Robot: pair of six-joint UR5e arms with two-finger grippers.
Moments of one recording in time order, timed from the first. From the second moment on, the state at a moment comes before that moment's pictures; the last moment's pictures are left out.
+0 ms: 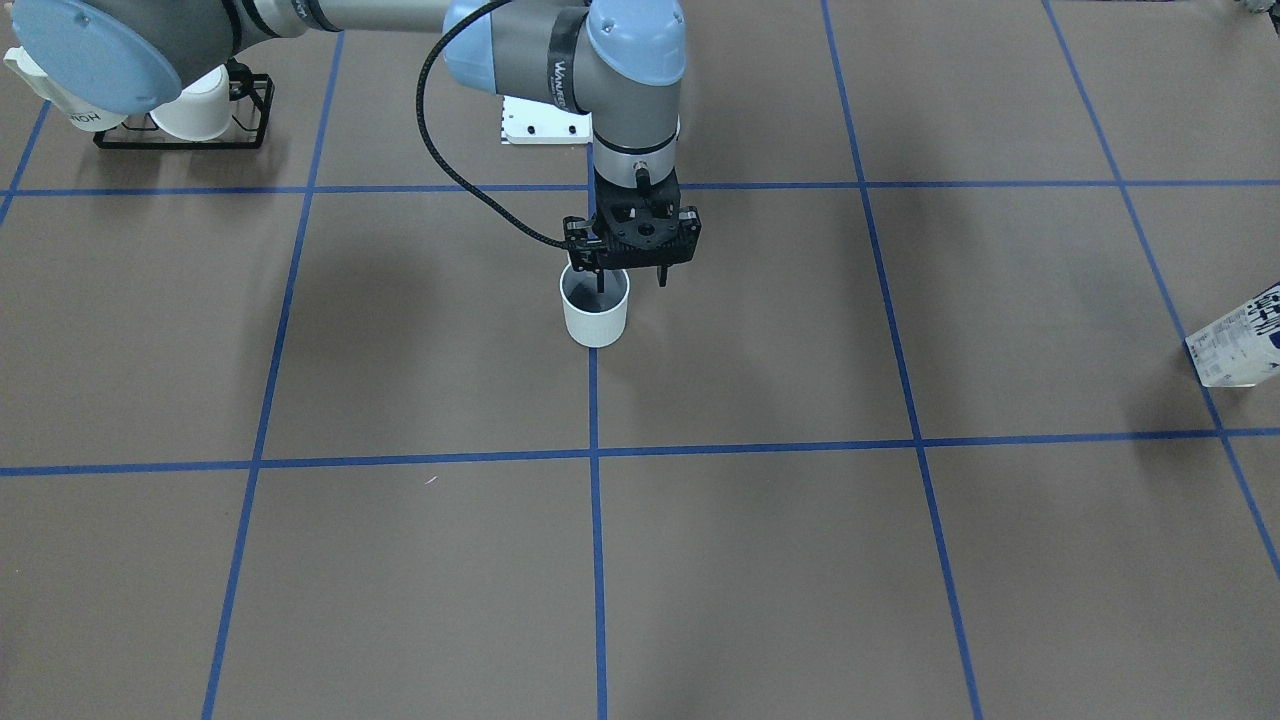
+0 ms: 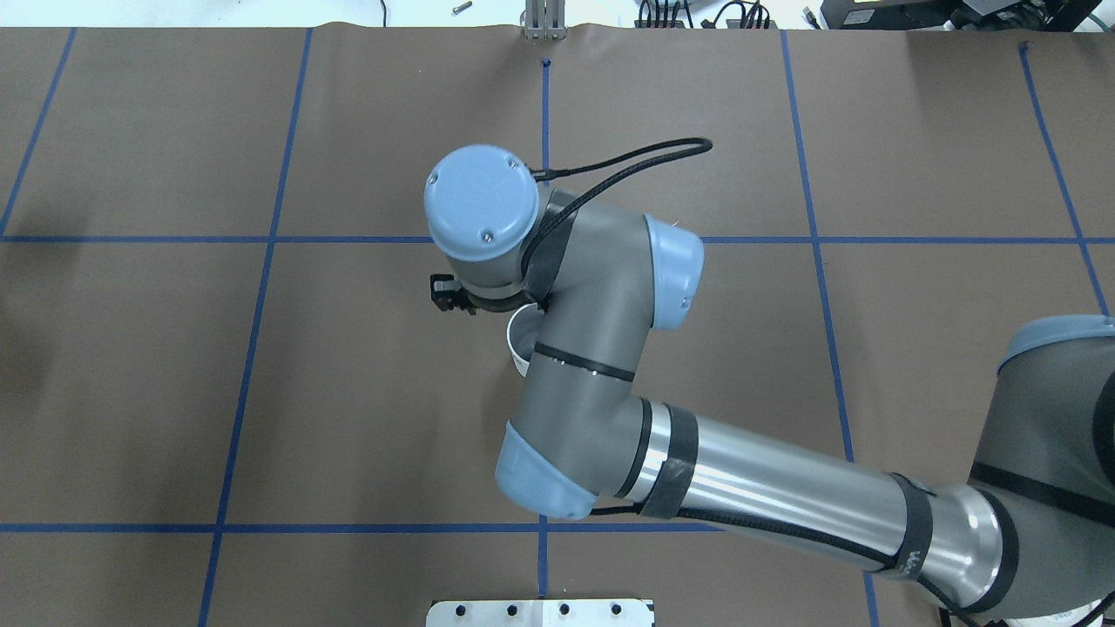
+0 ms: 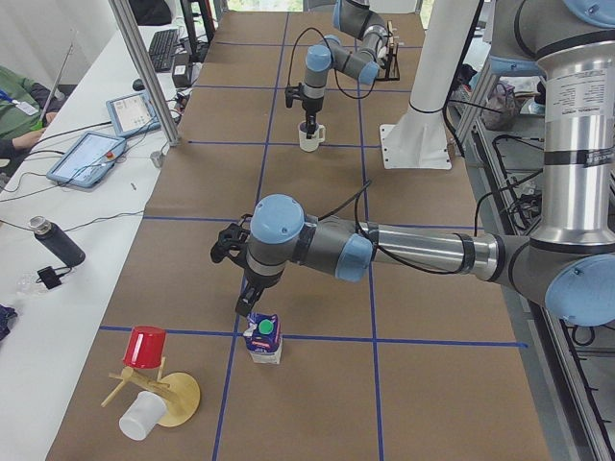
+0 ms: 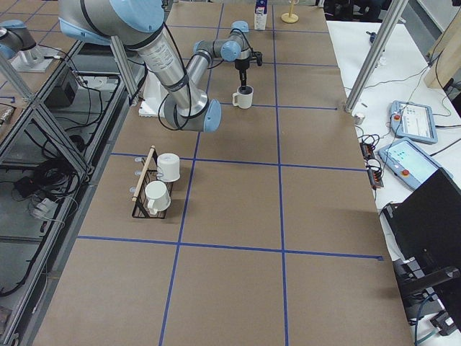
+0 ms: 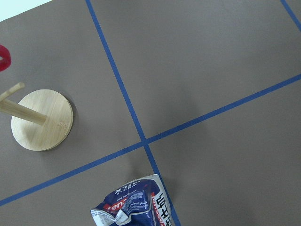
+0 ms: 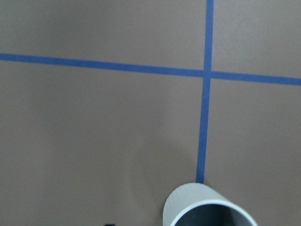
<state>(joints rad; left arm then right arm) -1.62 -1.49 -1.76 -1.78 -2.38 0.21 0.49 -0.61 1.55 -1.70 1.76 1.15</state>
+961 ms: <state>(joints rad) -1.62 -1.50 -1.76 -1.81 -2.38 0.14 1.19 -1.08 1.64 -1.66 2.24 0.19</state>
